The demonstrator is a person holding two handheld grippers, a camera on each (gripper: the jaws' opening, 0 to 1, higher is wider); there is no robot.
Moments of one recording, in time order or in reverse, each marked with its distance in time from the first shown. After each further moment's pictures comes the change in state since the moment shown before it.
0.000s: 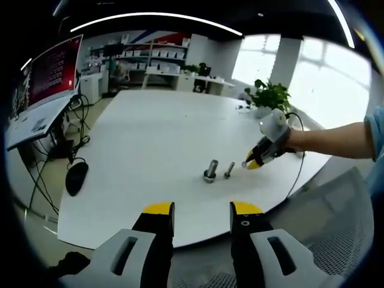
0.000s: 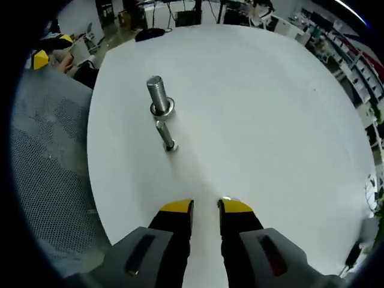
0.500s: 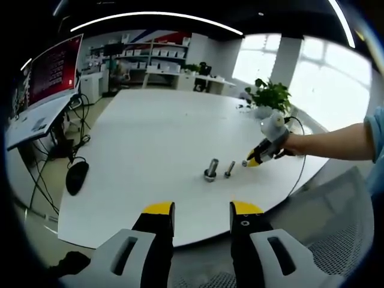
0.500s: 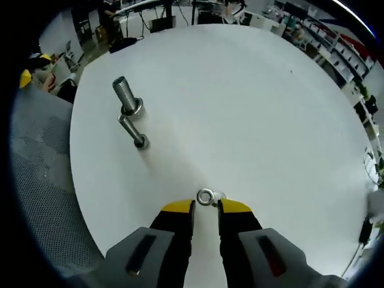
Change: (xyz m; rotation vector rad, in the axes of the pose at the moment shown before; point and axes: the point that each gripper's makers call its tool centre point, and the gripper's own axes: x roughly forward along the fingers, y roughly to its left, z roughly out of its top) left arm 0.000 0.000 -0.001 0.000 0.008 0.003; right arm 0.015 -0.017 -0.010 0.132 -0.019 -0.046
